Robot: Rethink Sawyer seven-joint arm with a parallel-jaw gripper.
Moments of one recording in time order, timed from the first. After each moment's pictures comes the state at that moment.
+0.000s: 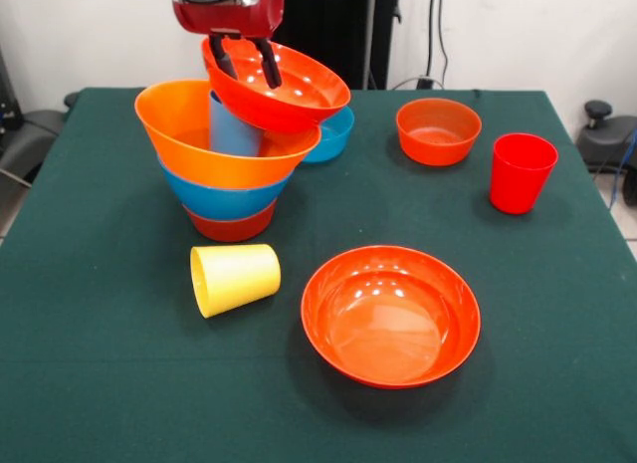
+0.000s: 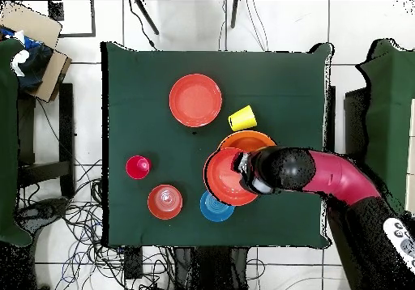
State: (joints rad) arm -0.88 -0.78 0.55 1.89 -0.32 0.79 1.99
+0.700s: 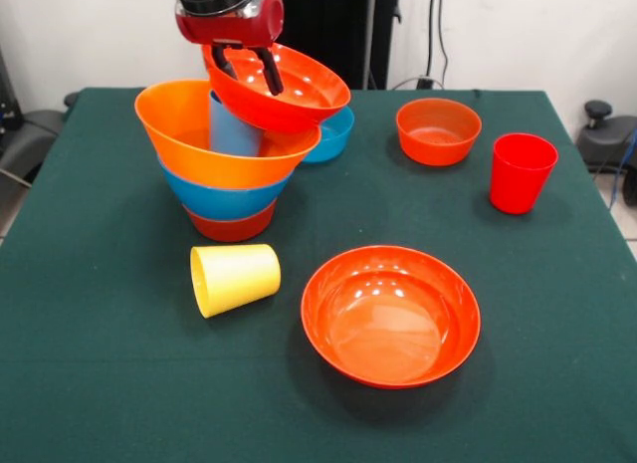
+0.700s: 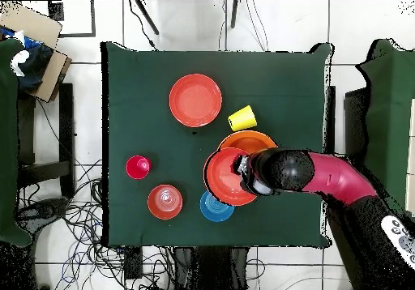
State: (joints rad) arm -0.90 -0.74 0.57 1.89 -0.35 0.79 1.99
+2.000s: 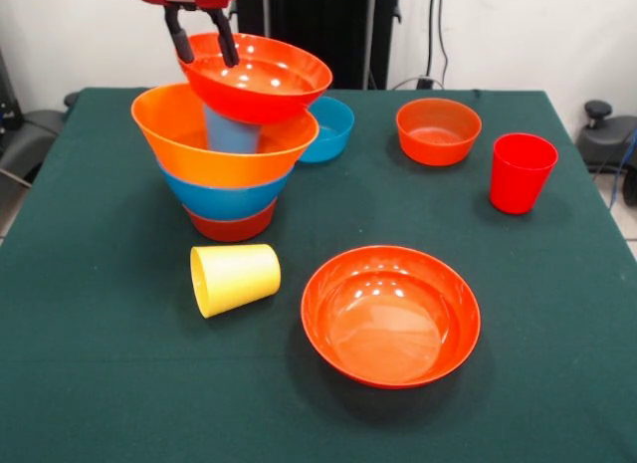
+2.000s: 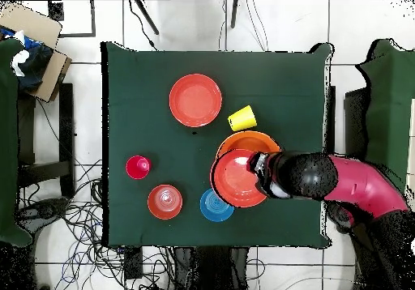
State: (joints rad) arm -0.97 -0.86 0.62 1.91 -0.35 0.79 1.99
